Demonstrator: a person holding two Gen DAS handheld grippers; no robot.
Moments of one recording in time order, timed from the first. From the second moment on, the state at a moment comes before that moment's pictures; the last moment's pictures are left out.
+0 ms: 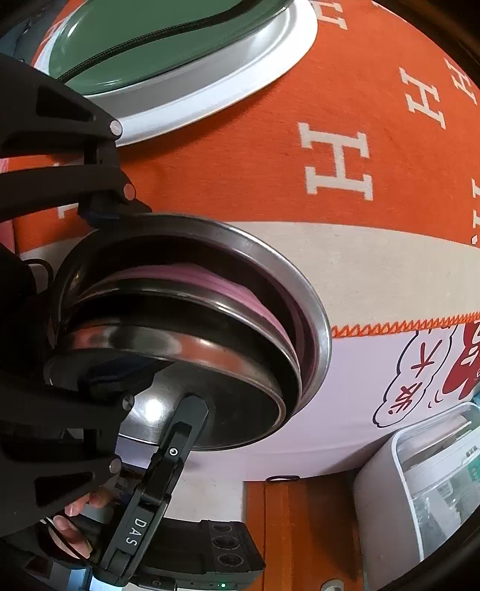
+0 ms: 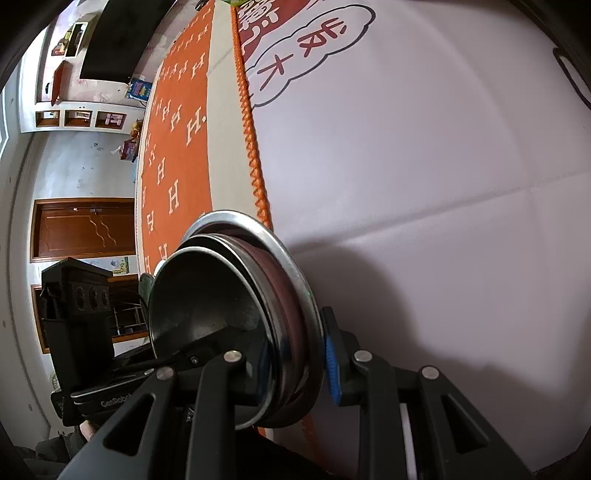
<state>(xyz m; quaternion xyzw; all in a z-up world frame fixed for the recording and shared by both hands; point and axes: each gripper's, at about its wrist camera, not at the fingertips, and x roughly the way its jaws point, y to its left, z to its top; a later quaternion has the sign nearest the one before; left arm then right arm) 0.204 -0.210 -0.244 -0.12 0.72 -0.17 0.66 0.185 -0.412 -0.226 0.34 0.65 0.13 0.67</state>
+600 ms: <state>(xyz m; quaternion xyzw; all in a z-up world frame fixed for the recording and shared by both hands) 0.159 -0.205 -0.188 -0.06 0.68 -0.17 0.71 0.164 -0.396 -0.196 0.34 0.60 0.15 0.71</state>
